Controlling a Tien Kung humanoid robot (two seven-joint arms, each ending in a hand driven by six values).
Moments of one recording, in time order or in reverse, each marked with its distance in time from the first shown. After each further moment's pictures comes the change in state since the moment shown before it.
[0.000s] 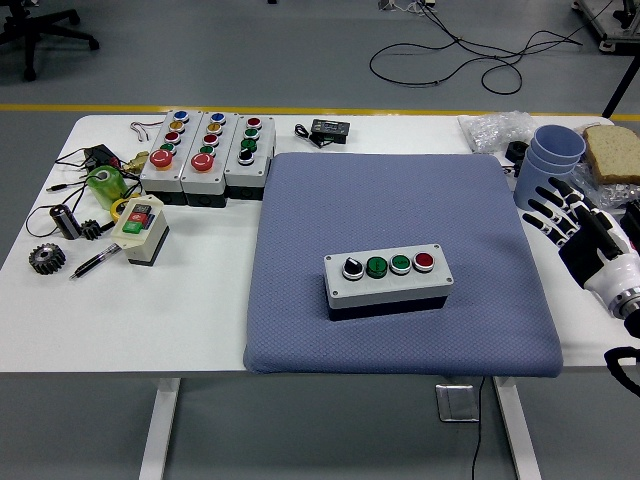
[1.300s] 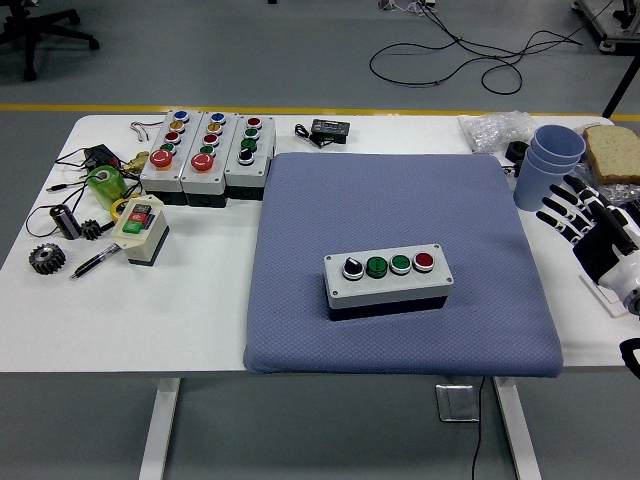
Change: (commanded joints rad) left arm -0.002 0.000 -0.002 0.000 0.006 0.003 0.002; right arm -0.006 0.005 0.054 0.000 0.001 -0.021 -0.050
